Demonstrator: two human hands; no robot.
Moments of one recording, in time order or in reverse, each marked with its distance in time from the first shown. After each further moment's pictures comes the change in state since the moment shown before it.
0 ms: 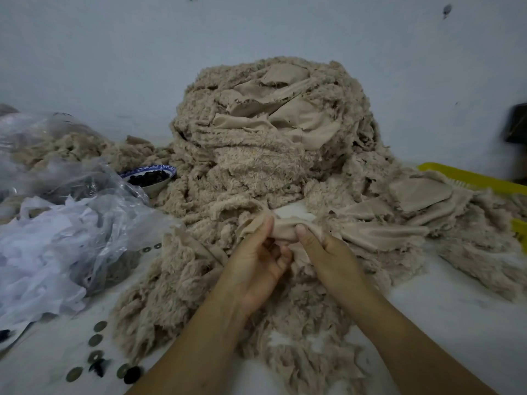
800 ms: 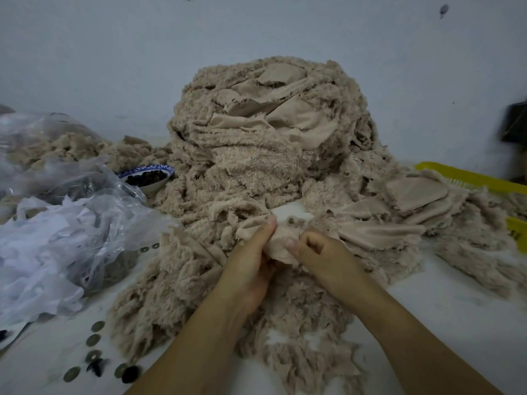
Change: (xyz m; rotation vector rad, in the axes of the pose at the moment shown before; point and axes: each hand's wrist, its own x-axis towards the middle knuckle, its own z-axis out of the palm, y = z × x) left_hand 0.000 -0.004 0.000 0.354 0.128 0.041; right_hand -0.004 -0.007 -0.008 -0.083 -0.138 -0.016
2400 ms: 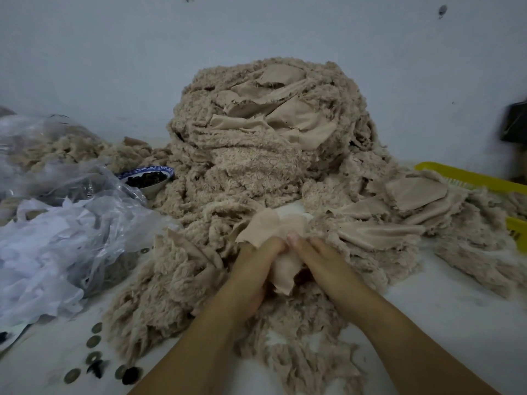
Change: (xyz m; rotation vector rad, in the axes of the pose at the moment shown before) left_hand -0.004 -0.011 0.000 0.250 0.012 0.091; right_hand 0.000 0.007 0.010 0.190 0.029 0.206
